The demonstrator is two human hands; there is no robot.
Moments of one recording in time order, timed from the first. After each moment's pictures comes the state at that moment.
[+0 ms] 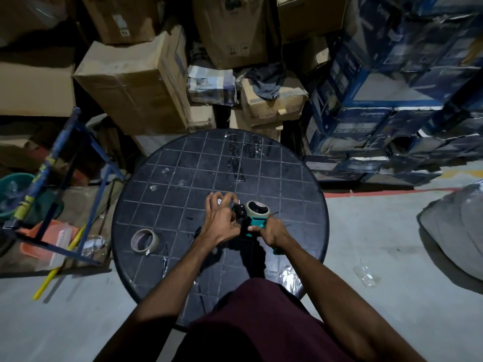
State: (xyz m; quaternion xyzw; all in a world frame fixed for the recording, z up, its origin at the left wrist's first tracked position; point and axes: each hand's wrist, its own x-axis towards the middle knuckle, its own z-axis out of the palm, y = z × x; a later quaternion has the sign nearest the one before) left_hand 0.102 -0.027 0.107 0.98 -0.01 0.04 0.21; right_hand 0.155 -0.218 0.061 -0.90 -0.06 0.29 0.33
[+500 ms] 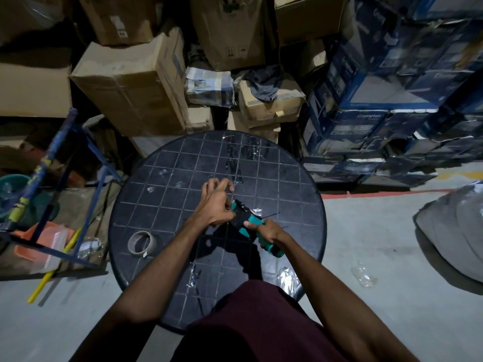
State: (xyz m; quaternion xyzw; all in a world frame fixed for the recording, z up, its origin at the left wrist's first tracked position) left_hand 0.142 -0.002 0.137 0.98 -0.06 -0.03 0.19; right_hand 0.155 -0.219 0.077 -0.81 0.04 0.39 0.44
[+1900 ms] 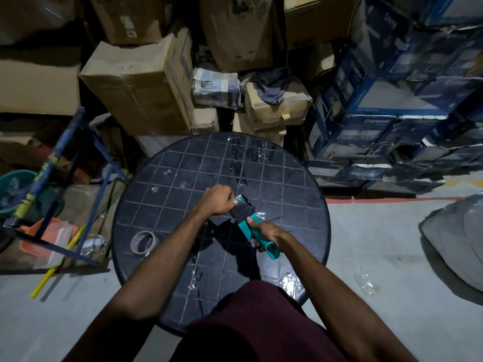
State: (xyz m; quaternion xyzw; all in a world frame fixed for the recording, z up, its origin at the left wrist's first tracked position) left_hand 0.174 0.010 0.140 0.98 0.01 -0.12 0.18; right_hand 0.167 -0.204 0.075 -0.75 0.08 0.46 0.47
